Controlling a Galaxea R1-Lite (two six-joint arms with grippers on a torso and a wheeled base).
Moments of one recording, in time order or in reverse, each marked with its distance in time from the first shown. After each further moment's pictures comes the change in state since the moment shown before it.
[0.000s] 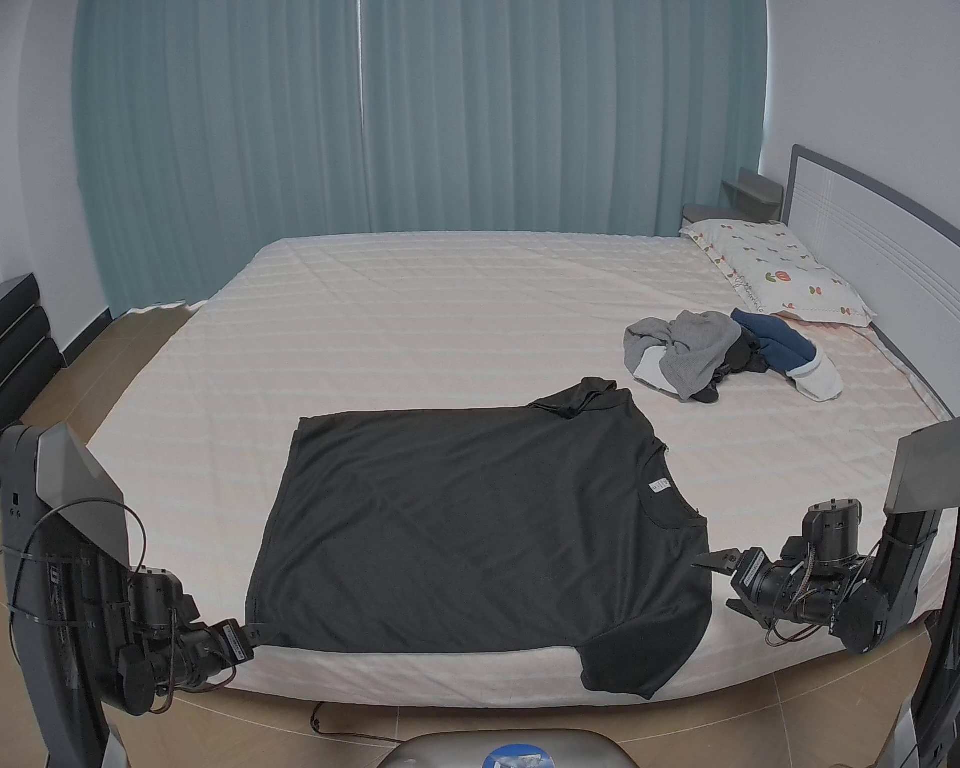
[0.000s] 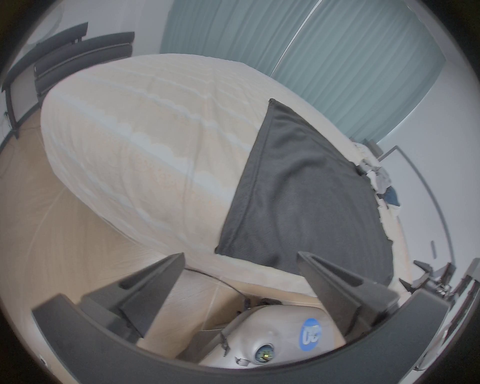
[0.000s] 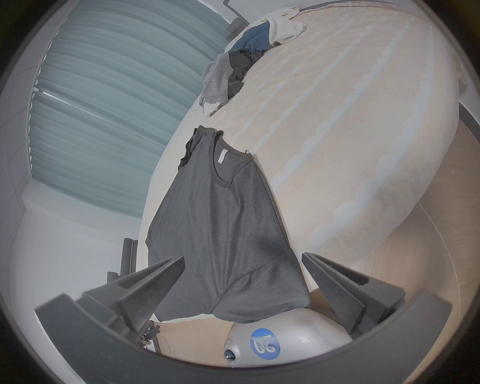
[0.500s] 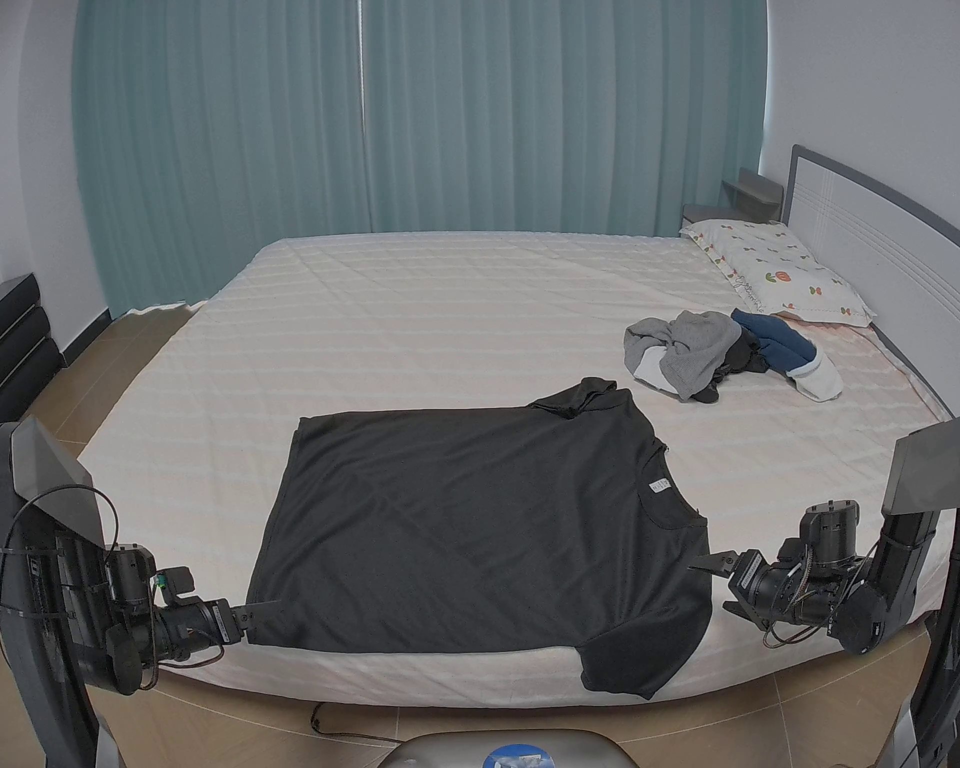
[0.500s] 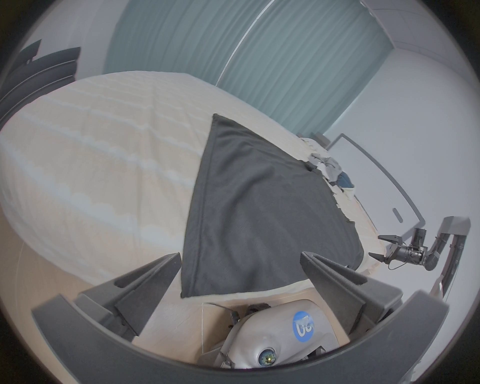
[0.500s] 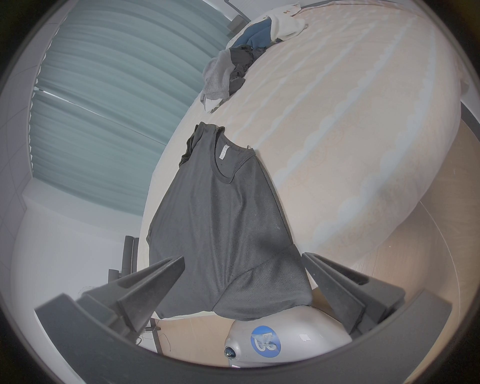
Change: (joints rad) left arm 0.125 -0.039 -0.092 0.003 -0.362 0.231; right arm 0.007 0.006 -0.002 0.000 0.012 0.000
